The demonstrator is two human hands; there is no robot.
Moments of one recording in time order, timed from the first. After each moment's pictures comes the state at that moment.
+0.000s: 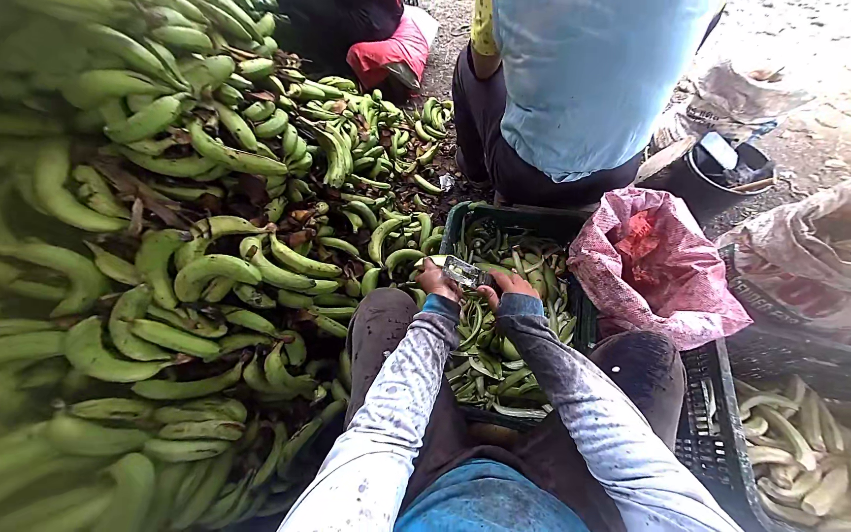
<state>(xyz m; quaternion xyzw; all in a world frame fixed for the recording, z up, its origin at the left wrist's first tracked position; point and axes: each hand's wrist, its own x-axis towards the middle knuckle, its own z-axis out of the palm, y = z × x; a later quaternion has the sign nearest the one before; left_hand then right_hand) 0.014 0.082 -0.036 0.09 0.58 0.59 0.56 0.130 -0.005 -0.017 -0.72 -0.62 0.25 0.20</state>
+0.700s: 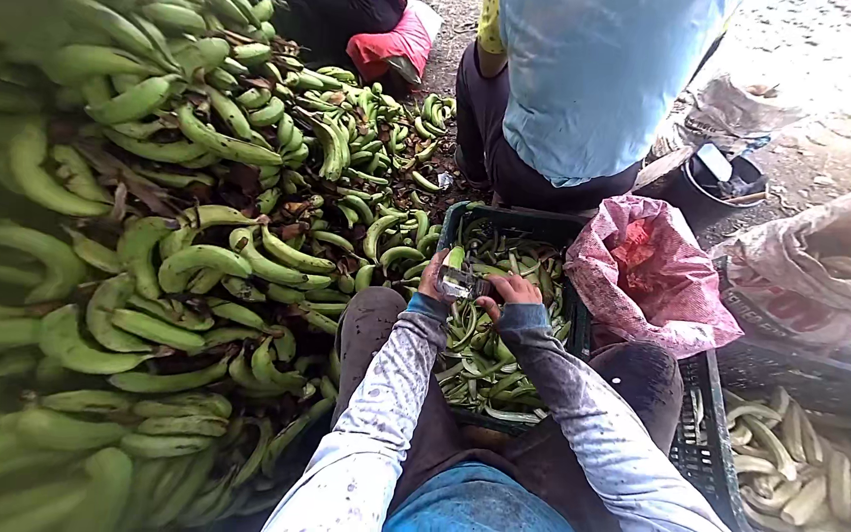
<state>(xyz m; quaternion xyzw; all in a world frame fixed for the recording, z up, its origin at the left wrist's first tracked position) -0.009 0.070 -0.021 0.16 0.38 0.47 0.78 0.137 -0.020 -0.014 -0.66 -0.68 0.16 0.26</state>
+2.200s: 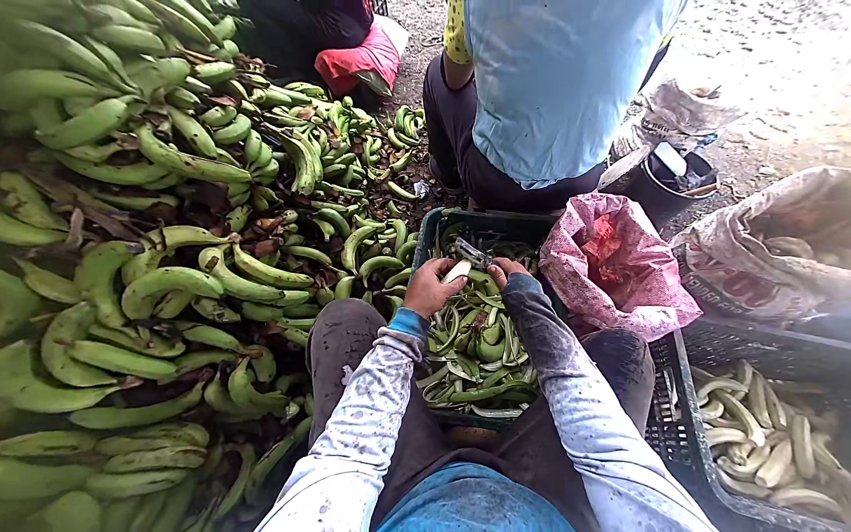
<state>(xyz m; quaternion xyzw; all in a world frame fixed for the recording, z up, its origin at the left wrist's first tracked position) -0.012 0.060 -0.016 0.70 0.48 0.29 0.45 0.203 0.040 -0.080 -0.69 -0.60 0.27 0.32</state>
